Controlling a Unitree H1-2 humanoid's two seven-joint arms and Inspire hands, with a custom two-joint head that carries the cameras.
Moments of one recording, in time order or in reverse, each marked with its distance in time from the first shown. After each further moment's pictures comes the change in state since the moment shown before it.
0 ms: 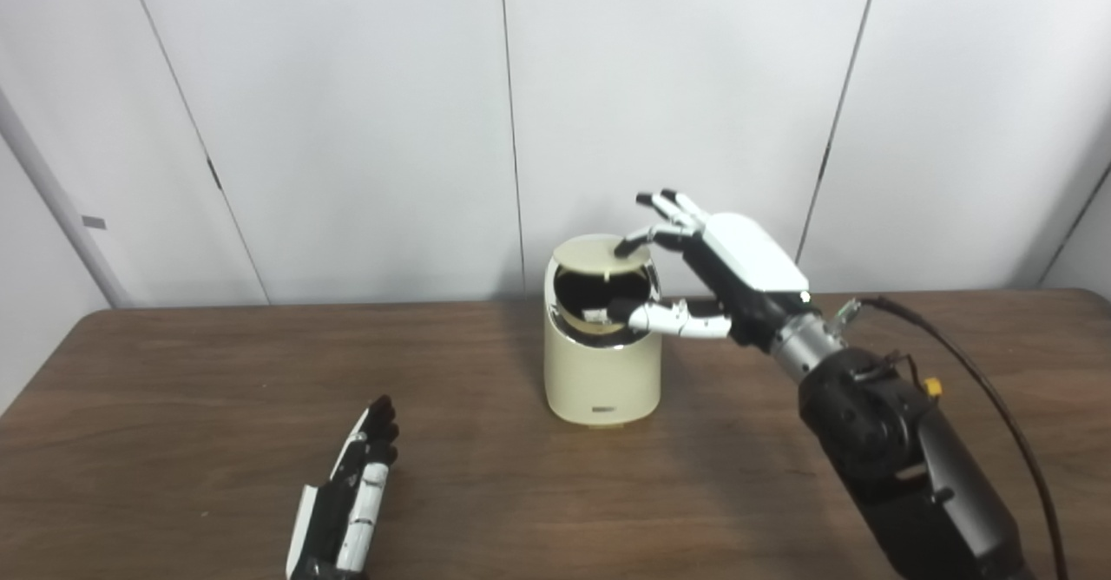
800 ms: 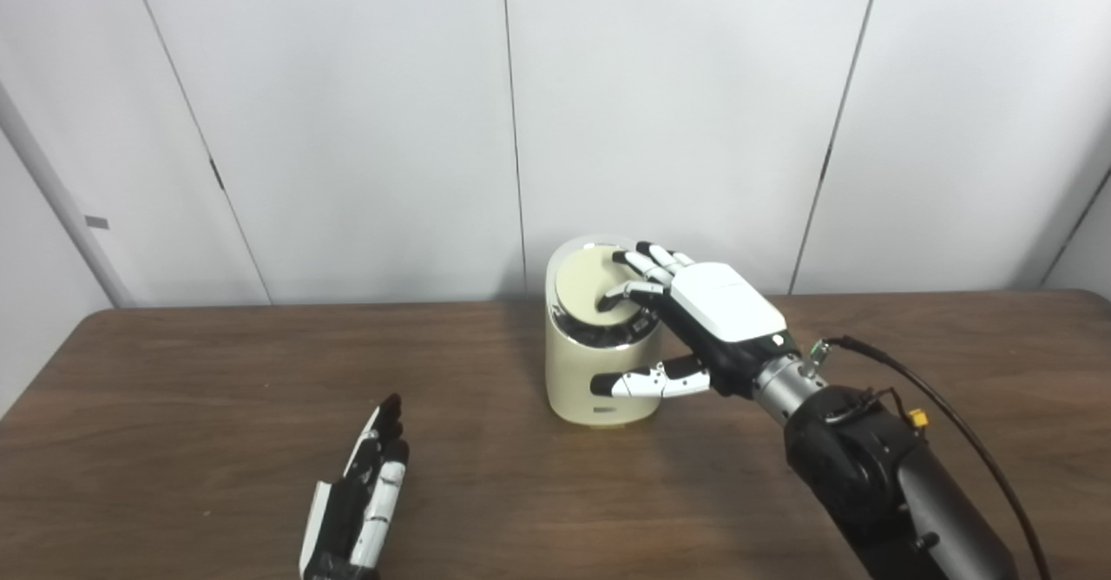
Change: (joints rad) left arm -0.010 -0.015 -0.004 0.011 0.021 0.007 0.008; right arm 0.030 -0.009 0.083 -0.047 -0.157 -0.002 0.069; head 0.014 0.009
